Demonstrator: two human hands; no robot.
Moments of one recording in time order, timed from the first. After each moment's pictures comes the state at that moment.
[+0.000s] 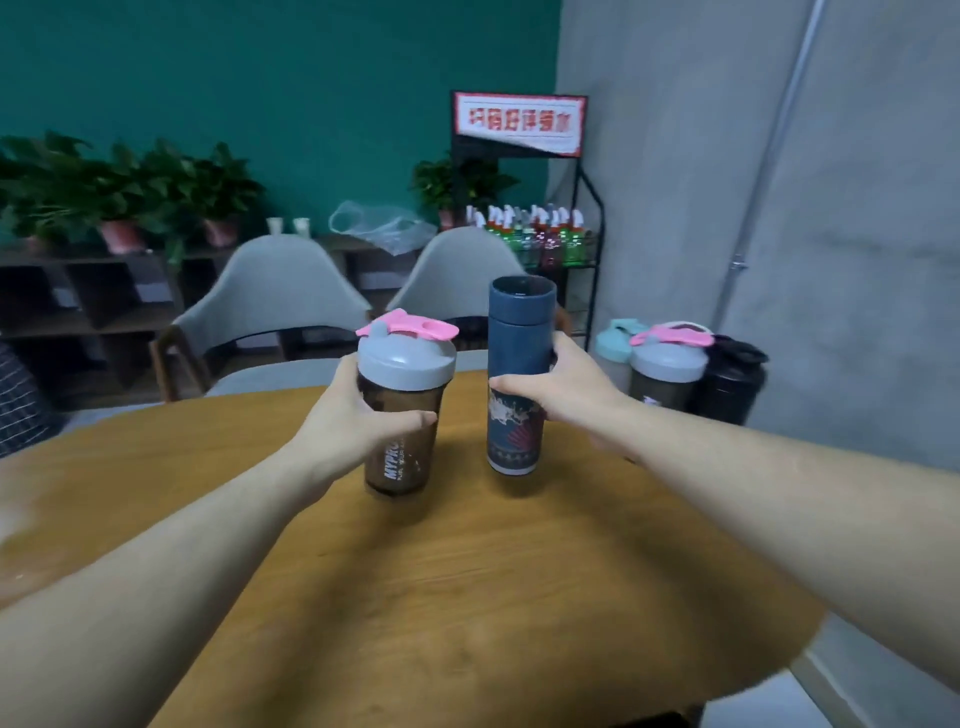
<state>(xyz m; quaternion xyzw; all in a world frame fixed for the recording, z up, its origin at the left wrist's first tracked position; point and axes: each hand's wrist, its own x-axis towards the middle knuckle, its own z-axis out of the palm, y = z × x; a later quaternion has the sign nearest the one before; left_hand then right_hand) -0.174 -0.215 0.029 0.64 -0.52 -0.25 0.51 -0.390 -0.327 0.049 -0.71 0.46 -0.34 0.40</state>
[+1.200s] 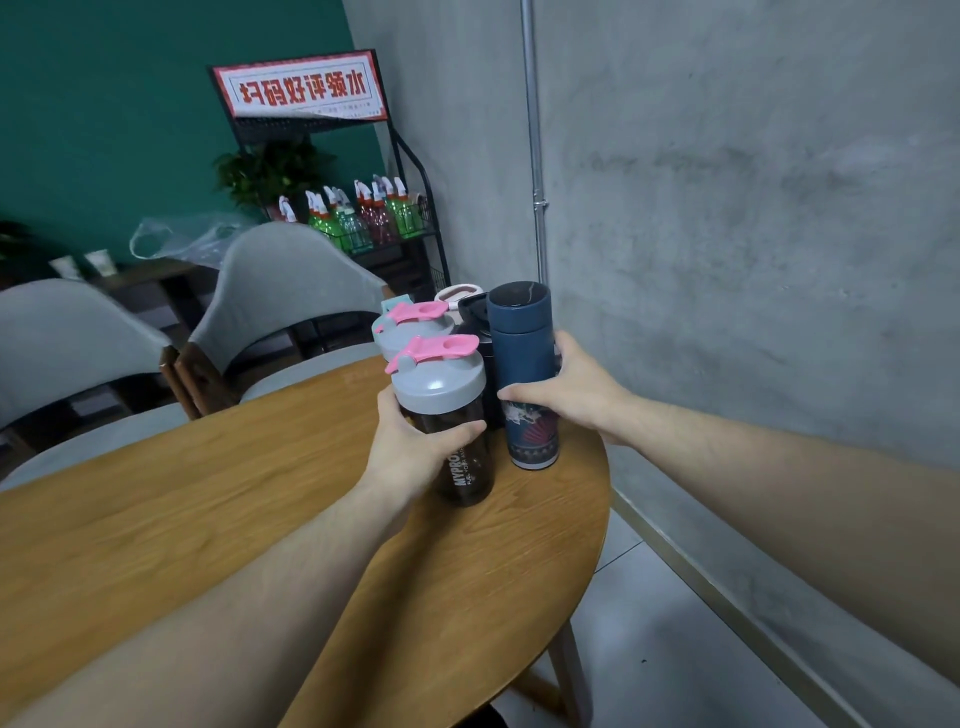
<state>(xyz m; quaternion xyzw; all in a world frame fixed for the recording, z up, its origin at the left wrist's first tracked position) -0.461 -0.352 -0.035 0.58 -0.49 -0.40 0.51 -0.658 -0.417 -0.023 -0.63 0.53 -0.39 0.41</state>
